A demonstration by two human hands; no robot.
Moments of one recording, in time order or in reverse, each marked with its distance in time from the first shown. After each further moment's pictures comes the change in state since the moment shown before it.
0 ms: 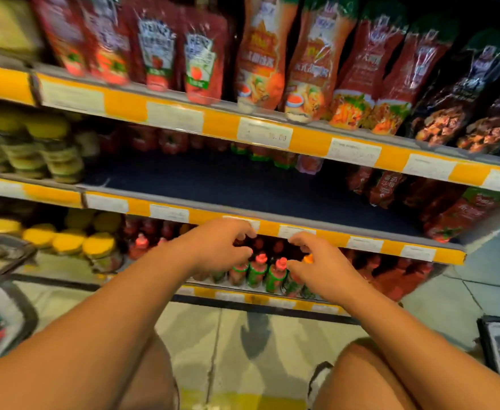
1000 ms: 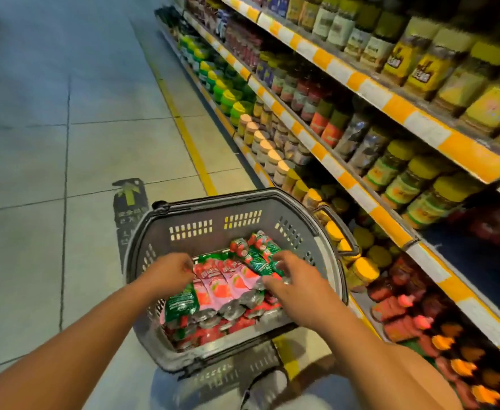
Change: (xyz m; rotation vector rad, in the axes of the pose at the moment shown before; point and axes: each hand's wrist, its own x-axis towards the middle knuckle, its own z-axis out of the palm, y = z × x) left_hand -0.537 -0.296 0.038 -0.405 0.564 -1.253; right_hand -0.127 -0.411 0.276 -0.163 -0.721 -0.798
